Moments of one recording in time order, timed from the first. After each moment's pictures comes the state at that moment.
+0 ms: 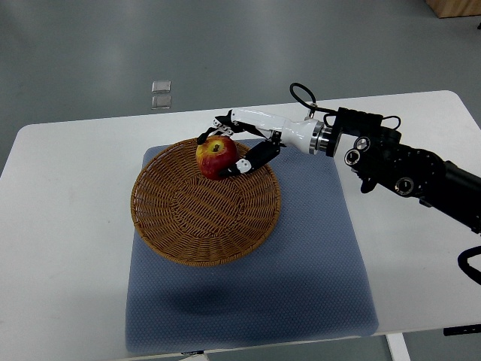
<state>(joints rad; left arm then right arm) -0.06 0.00 -0.09 -0.15 0.08 0.03 0.13 1.00 -0.11 0.40 0.74 -1.18 0.31 0.59</state>
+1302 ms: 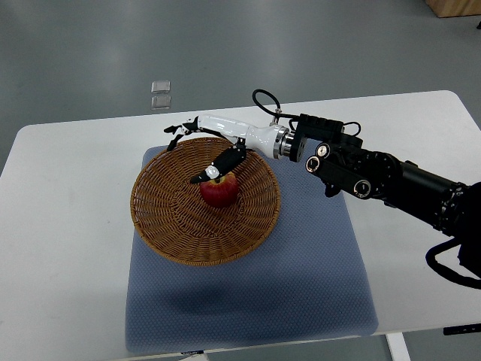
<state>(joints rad) -0.07 0.00 -0.08 -0.15 0.08 0.03 0.13 1.05 0.00 0.36 0.63 -1.04 0.22 0.57</state>
